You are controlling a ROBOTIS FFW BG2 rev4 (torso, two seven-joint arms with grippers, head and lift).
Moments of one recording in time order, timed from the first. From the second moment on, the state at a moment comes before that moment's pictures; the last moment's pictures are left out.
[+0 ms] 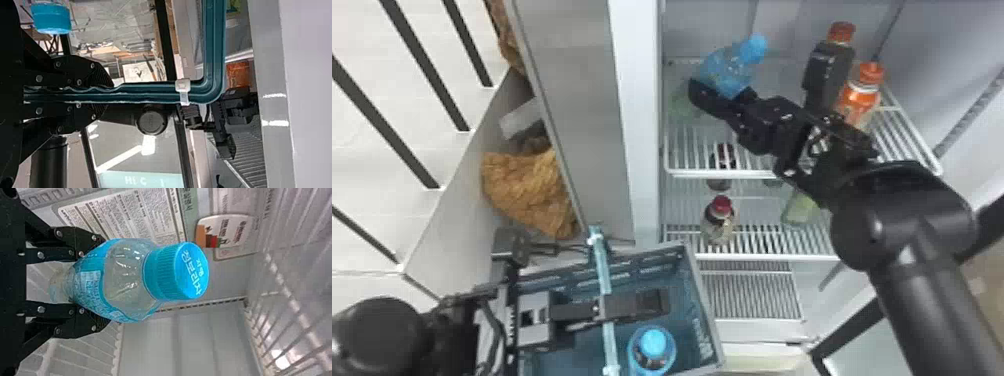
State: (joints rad) left arm 0.21 0.12 0.23 -1.92 0.77 1.57 -1.07; right arm -0.17 -0.16 0.19 -1.71 -0.32 0.37 0.40
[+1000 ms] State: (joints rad) left arm 0.21 0.12 0.23 -1.91 0.77 1.57 -1.07; right arm 0.22 -0.18 0.07 -2.29 -0.34 0.60 0.44
